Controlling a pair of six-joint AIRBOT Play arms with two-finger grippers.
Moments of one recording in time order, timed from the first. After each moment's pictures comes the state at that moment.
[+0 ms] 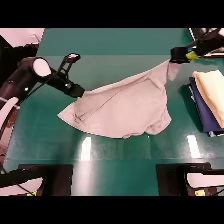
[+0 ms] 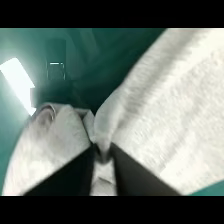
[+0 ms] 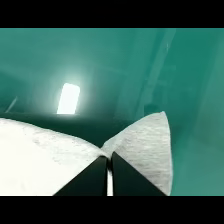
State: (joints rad) left arm -0.30 -1.38 1.33 1.31 -1.13 -1.37; right arm 0.06 -1.52 1.81 -1.35 1.31 1.50
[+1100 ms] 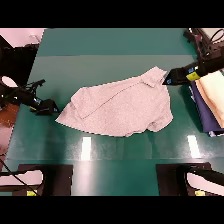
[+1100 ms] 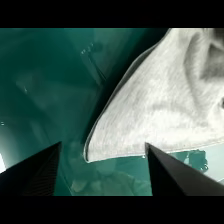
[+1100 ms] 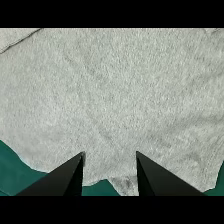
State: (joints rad) left arm 0.27 -1.46 1.06 1.12 -1.35 -1.19; right arm 0.02 -1.25 1.44 -1.15 1.47 1.43
